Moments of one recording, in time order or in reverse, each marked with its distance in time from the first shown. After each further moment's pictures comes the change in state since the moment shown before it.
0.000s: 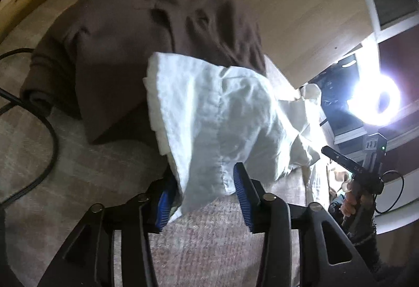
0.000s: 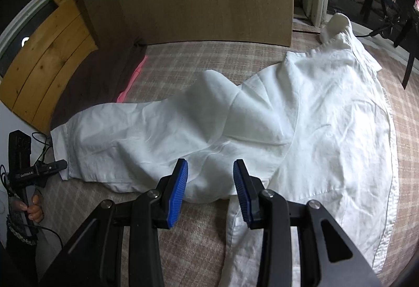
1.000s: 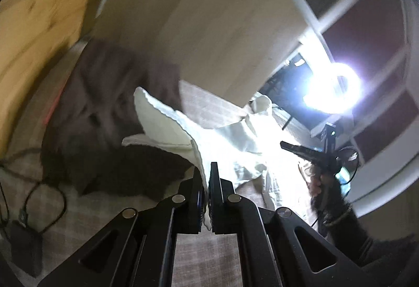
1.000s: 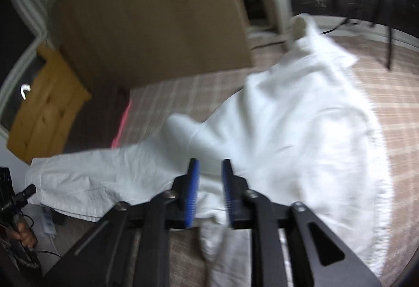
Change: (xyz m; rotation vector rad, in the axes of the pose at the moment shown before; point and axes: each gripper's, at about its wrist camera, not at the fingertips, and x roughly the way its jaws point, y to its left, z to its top) left arm -0.080 -0.096 0.029 0.243 -0.126 -0.076; right arm -0.038 -0.074 0.010 0.210 -0.132 0.051
